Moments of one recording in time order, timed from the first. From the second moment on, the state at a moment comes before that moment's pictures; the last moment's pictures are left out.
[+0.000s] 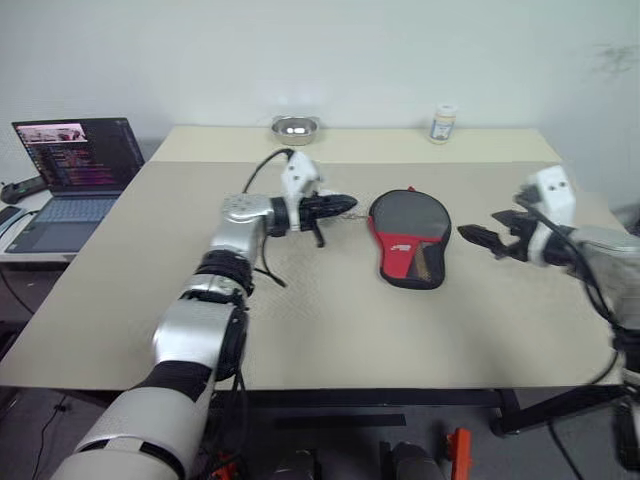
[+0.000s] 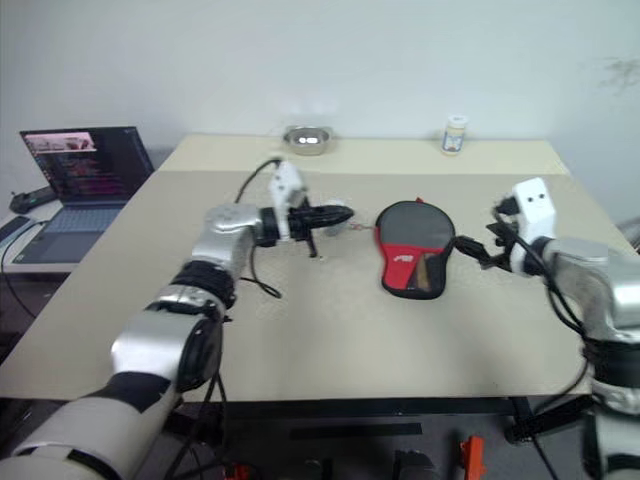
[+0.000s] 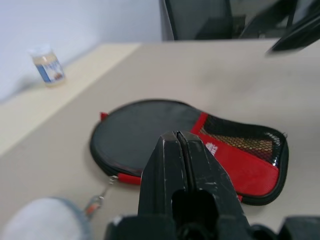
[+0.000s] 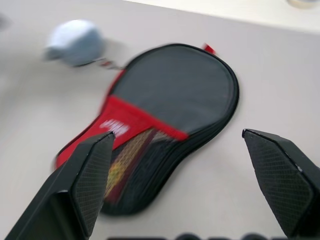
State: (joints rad) left arm -1.19 0.35 0.06 1.09 -0.11 -0.20 -1.19; right arm -0.68 -0.69 -0.13 0.00 0.48 1.01 0.45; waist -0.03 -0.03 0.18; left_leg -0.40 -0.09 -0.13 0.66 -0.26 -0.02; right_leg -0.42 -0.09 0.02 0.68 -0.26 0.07
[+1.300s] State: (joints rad) left arm -0.93 0.52 0.07 0.44 -0.30 0.13 -1.17; right arm -0.98 -0.39 0.04 0.90 0.09 0.51 0.58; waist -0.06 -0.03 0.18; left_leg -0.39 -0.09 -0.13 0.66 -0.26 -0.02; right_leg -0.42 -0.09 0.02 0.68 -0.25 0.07
